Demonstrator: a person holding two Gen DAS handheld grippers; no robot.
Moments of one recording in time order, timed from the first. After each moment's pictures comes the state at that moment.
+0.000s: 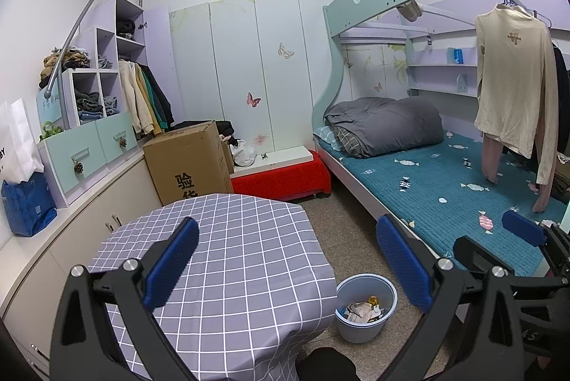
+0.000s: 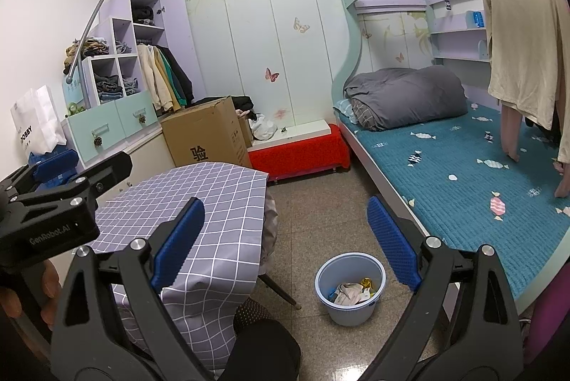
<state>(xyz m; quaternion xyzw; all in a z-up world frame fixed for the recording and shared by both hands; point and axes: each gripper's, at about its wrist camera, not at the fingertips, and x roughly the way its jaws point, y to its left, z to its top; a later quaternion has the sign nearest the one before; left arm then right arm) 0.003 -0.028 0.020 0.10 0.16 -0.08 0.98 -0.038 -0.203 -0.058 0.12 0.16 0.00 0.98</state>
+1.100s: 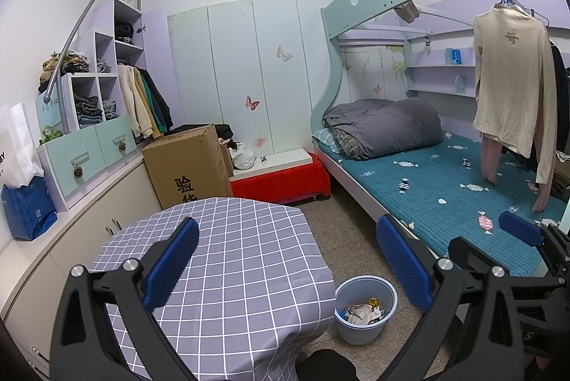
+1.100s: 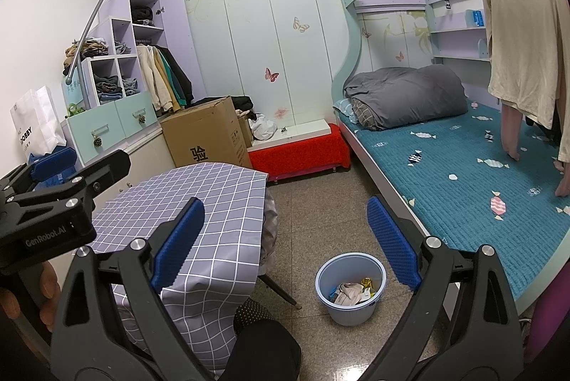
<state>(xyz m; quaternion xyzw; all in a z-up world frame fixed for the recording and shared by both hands) -0.001 -0.036 0.020 0.11 0.16 -0.08 0.98 -0.037 -0.205 -0.056 0.12 0.16 0.00 0.98</state>
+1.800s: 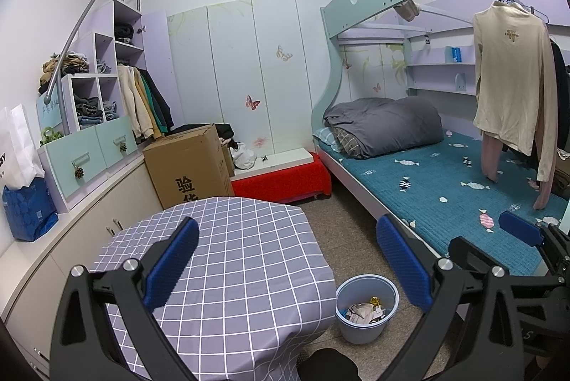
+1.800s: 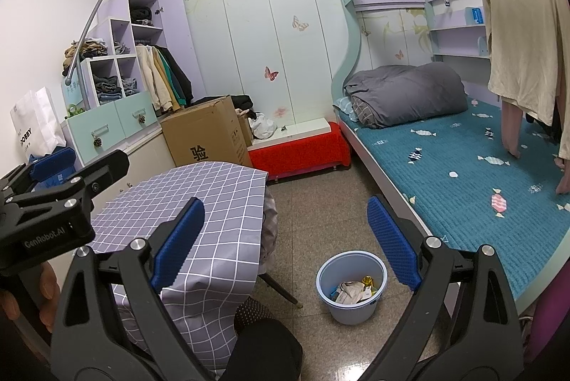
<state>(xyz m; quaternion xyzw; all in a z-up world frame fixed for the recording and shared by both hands) 0.001 -0.033 0.022 0.11 0.16 -0.09 0.98 -0.038 -0.204 -0.058 0.12 0.16 0.00 0.98</state>
